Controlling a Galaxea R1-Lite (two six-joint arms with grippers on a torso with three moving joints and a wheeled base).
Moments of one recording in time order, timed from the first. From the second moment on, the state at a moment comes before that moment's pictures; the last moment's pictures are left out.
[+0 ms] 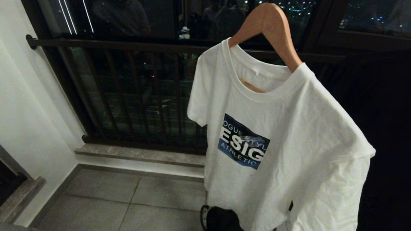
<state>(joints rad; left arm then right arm) -0.01 0.00 0.00 0.00 0.00 0.00 -0.01 0.07 -0.01 -0.01 0.06 -0.17</state>
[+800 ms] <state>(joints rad) -0.01 0.00 0.00 0.00 0.00 0.00 0.00 0.00 0.00 0.01 0.02 -0.12</state>
